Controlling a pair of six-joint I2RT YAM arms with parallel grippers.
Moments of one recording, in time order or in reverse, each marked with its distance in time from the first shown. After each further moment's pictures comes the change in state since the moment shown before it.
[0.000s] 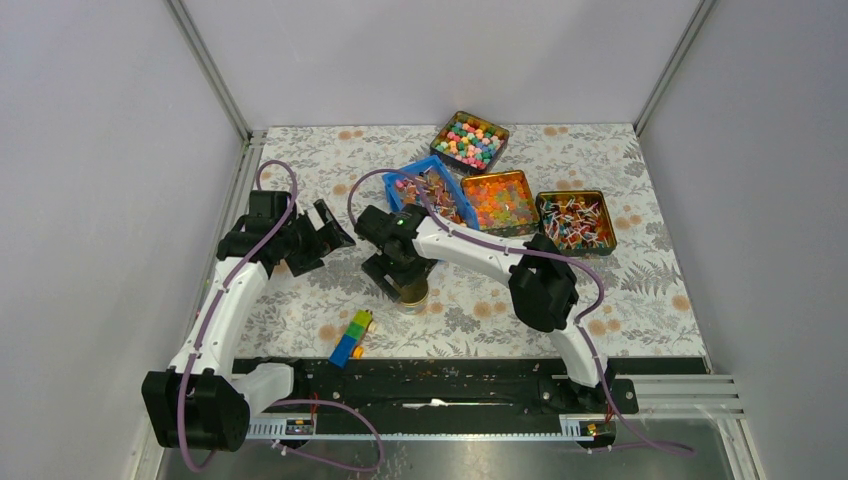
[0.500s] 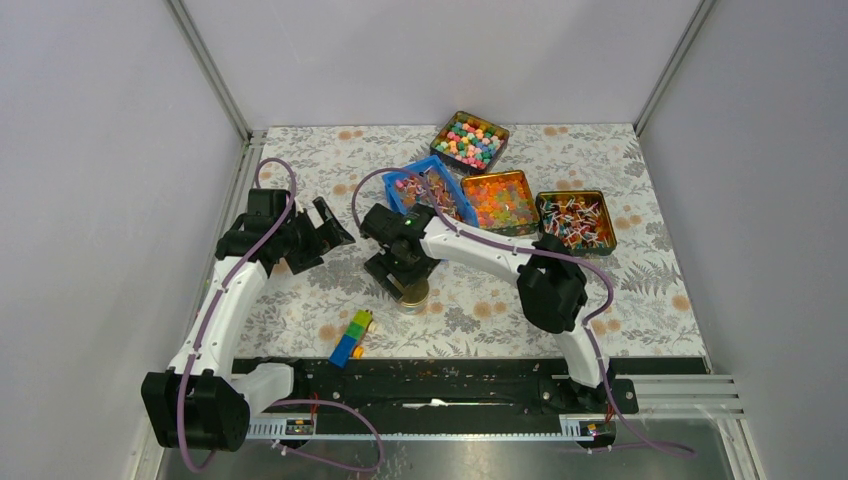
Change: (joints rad) left arm 0.000 0.000 0.015 0.000 -0.002 0.000; right arm -0.015 -0.059 -0.078 0.065 -0.041 -0.018
